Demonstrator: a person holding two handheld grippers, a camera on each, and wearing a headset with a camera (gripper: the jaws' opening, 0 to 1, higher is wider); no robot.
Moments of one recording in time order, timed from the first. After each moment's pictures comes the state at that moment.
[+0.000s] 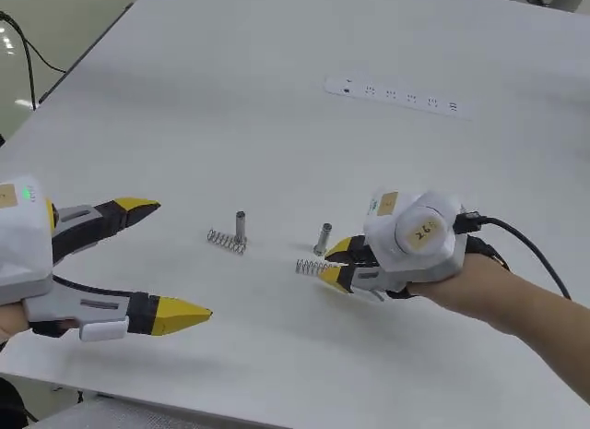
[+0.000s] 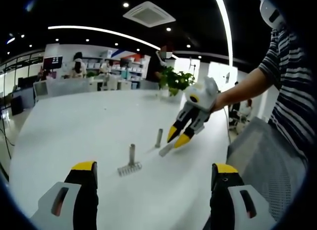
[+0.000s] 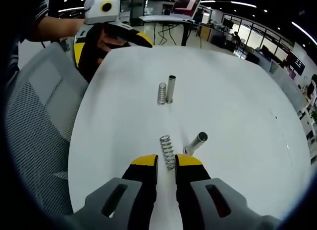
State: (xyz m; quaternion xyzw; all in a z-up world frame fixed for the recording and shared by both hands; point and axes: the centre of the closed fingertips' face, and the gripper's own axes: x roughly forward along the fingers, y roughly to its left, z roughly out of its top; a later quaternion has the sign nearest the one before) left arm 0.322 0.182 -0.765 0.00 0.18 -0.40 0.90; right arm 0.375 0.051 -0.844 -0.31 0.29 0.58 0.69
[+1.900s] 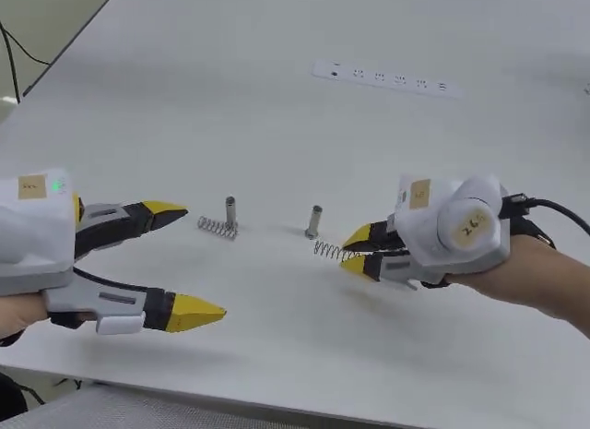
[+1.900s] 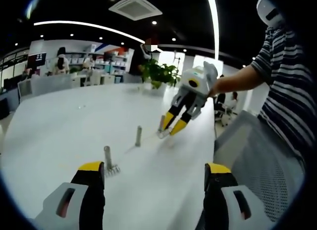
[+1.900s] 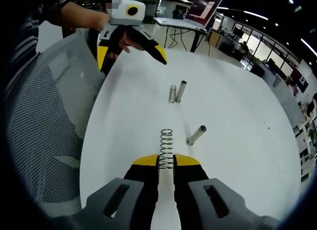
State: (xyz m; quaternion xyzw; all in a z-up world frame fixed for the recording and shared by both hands) left arm 0.313 0.140 -0.770 0.02 0.20 -0.48 0.86; right arm 0.350 0.020 -0.811 -0.36 0.25 0.60 0.67
